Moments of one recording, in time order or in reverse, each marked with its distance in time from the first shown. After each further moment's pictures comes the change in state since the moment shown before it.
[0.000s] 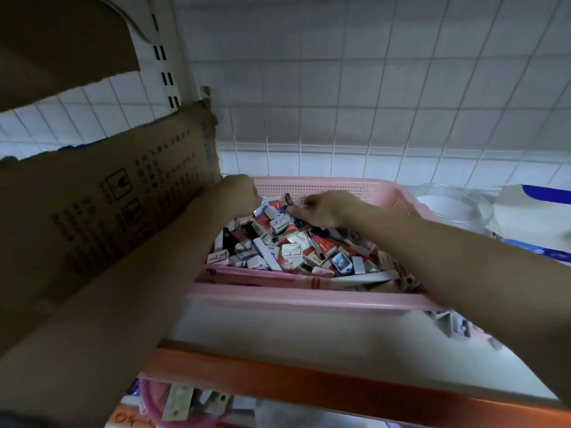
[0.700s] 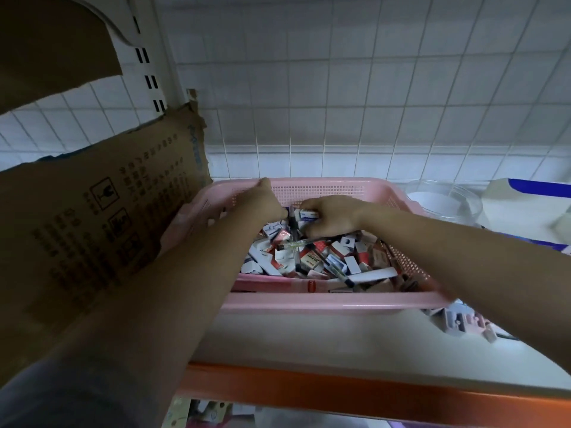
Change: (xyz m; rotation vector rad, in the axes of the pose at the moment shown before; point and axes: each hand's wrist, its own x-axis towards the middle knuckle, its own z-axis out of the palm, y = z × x) left_hand 0.028 0.040 0.036 -0.143 -0.067 -0.188; right_hand -0.010 0.022 0.003 0.113 0.019 -0.156
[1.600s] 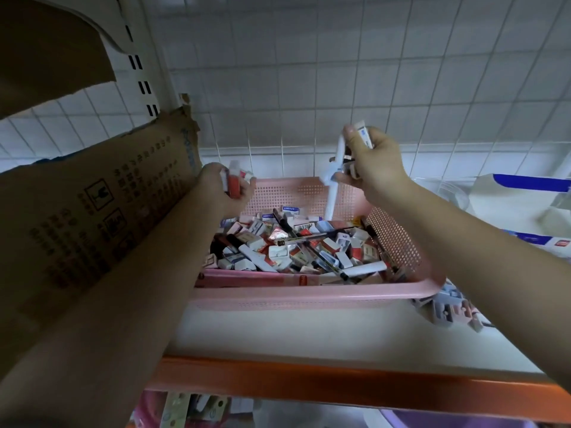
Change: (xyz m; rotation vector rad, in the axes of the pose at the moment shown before) left_hand -0.027 -0.028 -0.046 -2.059 -0.227 -0.421; right_hand -0.043 0.004 -0.042 1.396 0.803 0.040
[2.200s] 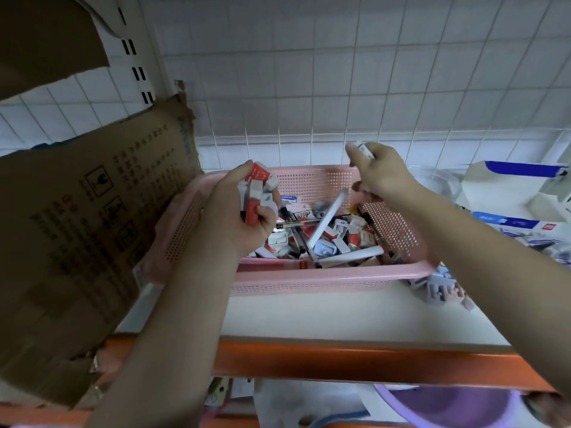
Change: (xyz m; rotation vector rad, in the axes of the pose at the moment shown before) left_hand -0.078 -0.047 -0.011 0.271 -0.316 -0.094; right_hand -0.017 0.010 -0.021 -0.613 0.016 0.013
